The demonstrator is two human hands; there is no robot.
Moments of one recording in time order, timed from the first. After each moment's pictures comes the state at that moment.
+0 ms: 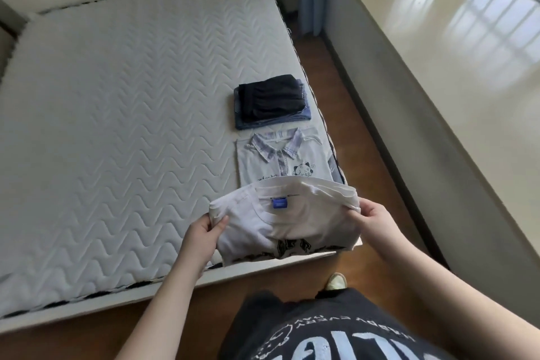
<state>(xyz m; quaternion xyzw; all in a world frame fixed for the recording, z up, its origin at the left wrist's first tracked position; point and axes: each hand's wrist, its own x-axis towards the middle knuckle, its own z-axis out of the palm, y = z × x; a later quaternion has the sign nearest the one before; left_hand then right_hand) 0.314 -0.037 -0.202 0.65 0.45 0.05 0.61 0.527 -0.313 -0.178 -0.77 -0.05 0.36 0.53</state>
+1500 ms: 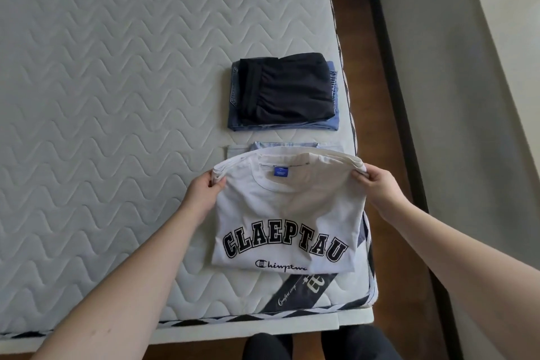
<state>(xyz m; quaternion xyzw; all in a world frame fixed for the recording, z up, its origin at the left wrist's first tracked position) 0.545 0.163 -0.405 0.65 0.51 0.01 0.57 0.806 -0.125 -0.383 -0.81 -0.10 0.36 0.45</state>
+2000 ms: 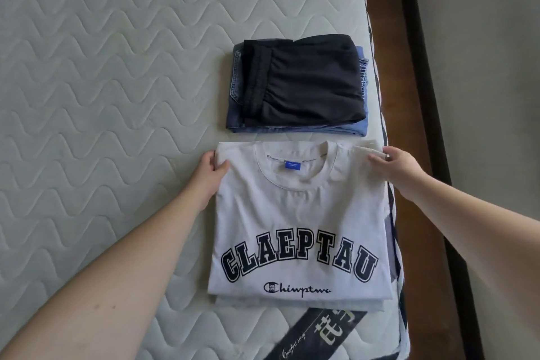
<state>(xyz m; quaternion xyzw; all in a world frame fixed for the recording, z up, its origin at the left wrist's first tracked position) 0.606 0.220 -0.515 0.57 0.56 0.02 0.60 0.900 -0.063 -0.507 -0.87 -0.06 0.37 0.30</state>
